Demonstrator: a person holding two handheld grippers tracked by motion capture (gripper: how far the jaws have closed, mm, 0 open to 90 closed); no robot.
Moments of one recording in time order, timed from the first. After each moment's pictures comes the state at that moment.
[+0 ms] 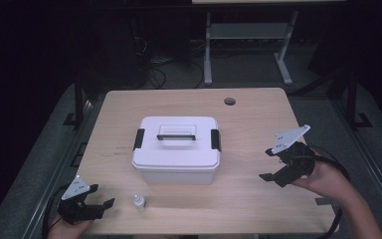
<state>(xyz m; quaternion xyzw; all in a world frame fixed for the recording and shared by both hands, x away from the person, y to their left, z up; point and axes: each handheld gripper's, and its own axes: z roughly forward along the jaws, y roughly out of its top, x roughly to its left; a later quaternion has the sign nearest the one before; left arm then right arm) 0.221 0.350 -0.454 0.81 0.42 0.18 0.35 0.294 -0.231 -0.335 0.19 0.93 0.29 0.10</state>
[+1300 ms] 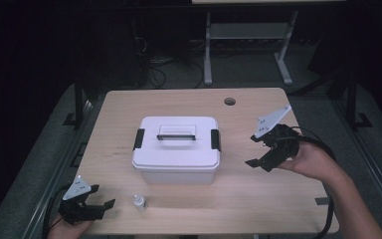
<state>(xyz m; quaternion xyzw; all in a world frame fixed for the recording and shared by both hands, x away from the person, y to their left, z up) 0.221 0.348 -0.454 0.82 0.42 0.18 0.35 0.320 -0.191 -0.300 0.15 0.94 0.28 0.10</state>
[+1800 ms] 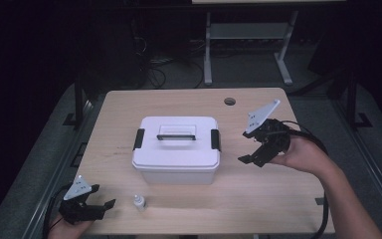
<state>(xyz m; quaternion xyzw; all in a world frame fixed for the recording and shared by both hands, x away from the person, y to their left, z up) 0.221 0.347 -0.453 0.82 0.41 0.18 0.35 0.329 -0.172 -0.291 0.13 0.95 0.28 0.09</state>
